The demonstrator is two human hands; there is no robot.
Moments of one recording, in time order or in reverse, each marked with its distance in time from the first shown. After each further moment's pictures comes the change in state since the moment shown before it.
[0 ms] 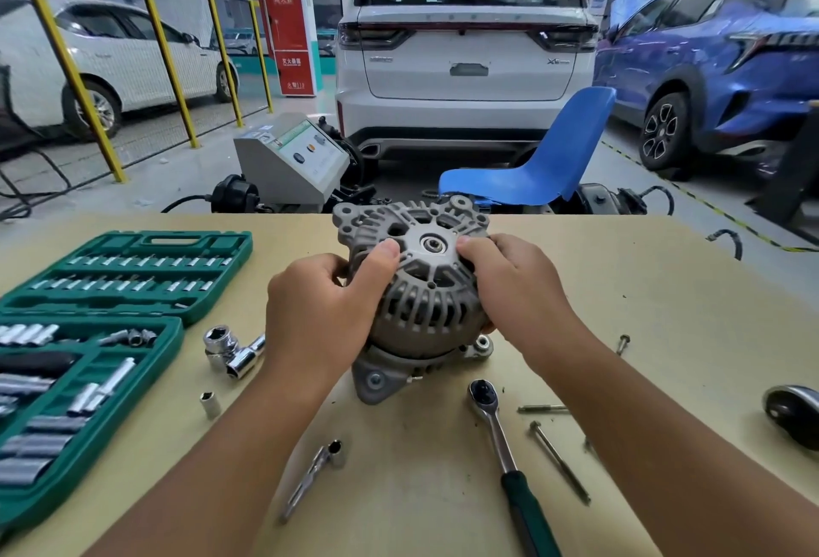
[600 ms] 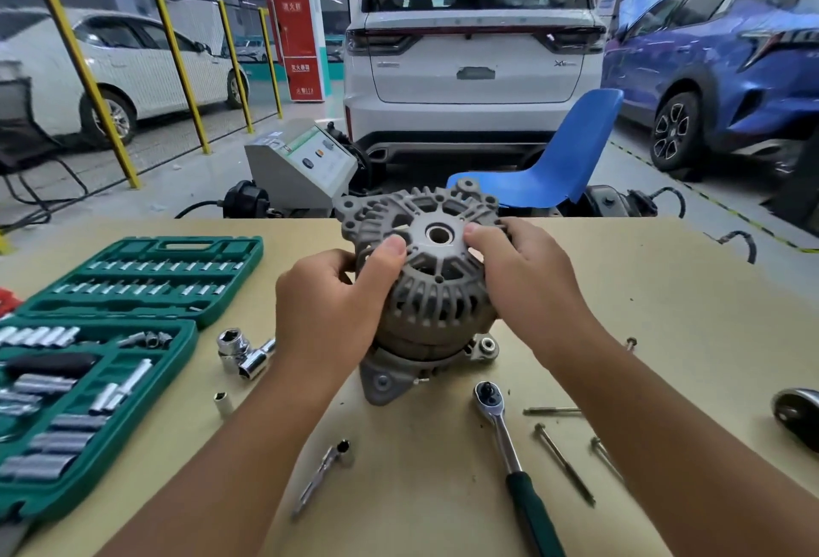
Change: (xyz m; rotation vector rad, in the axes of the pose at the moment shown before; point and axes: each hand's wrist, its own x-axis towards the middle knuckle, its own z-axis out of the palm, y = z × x) left_hand -0.002 0.015 -0.006 -0.044 0.020 -0.004; right_hand -0.006 -0.014 -0.006 0.008 0.056 -0.082
